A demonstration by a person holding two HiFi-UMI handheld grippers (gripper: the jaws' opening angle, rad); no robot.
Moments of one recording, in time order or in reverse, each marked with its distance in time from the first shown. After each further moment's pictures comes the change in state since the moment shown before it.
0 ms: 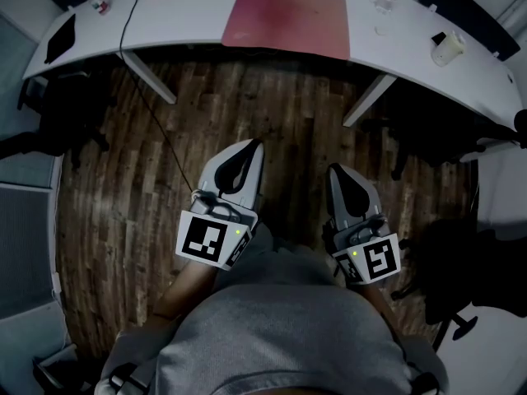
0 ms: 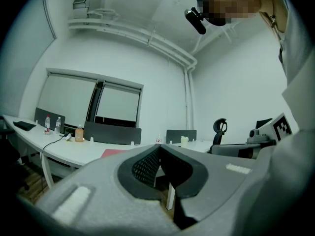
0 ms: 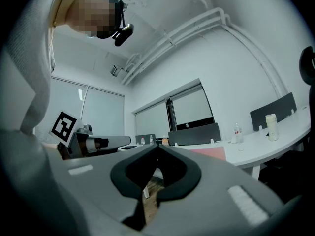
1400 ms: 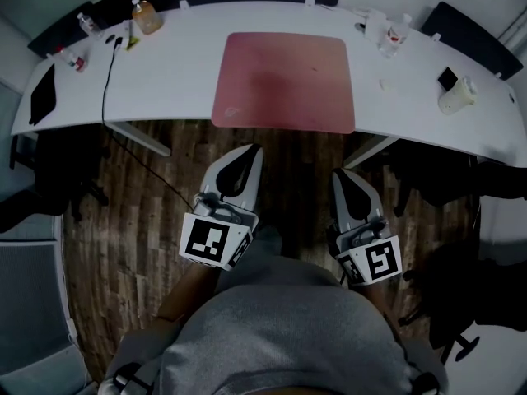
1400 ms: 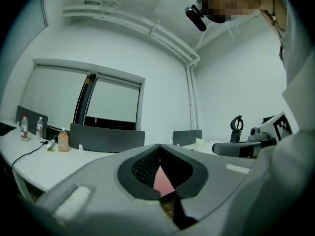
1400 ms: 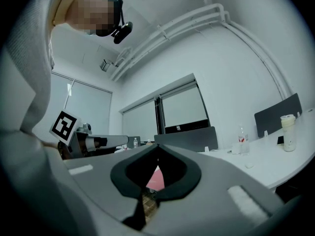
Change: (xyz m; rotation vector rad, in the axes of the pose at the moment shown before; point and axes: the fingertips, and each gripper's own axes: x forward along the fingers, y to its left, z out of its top) left arm 0.209 0.140 0.020 0.037 -0.015 -0.089; right arm 0.204 -0.130 0.010 -0.030 -0.024 -0.088
